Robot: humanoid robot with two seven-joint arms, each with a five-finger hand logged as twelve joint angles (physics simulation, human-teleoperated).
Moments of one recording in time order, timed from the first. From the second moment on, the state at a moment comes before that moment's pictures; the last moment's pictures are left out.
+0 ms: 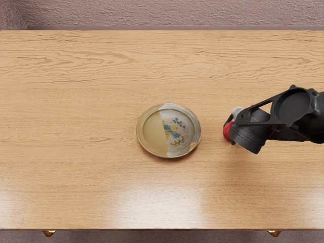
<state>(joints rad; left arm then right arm) -0.02 0.00 0.02 -0.09 0.04 -0.08 0.10 1.68 -0.25 -0.74 1.48 0.01 -0.61 -0.61</state>
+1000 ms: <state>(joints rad) -0.02 0.00 0.02 -0.09 0.04 -0.08 0.10 2.10 -0.01 -0.70 1.52 0.42 -0.60 -0.61</state>
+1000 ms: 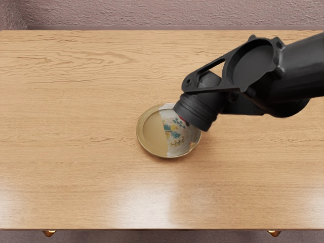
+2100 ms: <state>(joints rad) -0.02 0.00 0.02 -0.09 0.04 -0.08 0.10 1.83 0.00 -0.51 1.35 0.34 -0.61 -0.61</state>
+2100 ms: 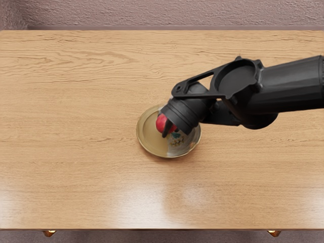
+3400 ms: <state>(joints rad) -0.02 0.00 0.02 -0.09 0.04 -0.08 0.10 1.36 -0.59 0.17 1.44 0.07 -0.33 -0.59</state>
